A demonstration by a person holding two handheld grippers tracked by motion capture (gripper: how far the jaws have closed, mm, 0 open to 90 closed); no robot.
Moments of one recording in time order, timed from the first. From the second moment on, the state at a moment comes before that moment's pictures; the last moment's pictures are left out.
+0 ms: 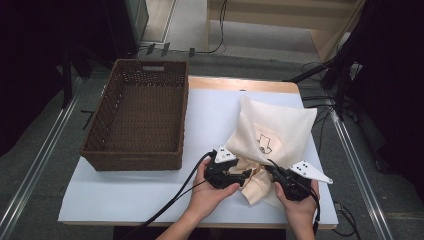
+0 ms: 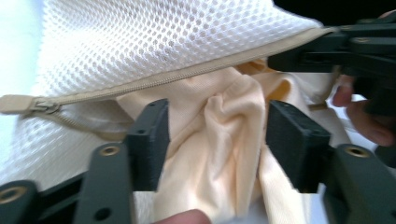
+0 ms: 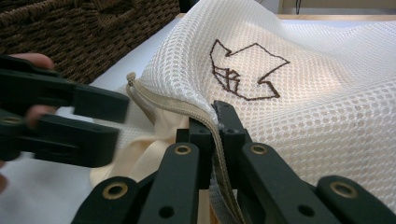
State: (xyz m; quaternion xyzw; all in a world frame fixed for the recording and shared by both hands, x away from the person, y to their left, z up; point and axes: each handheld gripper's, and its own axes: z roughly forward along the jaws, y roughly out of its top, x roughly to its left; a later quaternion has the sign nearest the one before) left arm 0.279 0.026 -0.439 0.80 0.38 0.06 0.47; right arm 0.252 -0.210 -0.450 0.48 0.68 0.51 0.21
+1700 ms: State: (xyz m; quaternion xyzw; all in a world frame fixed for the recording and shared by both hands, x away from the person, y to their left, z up) left arm 0.325 -0.059 -0.465 0.84 0.36 0.09 0.39; right arm 0.252 -0.213 -0.453 0.49 0.67 0.52 0.20
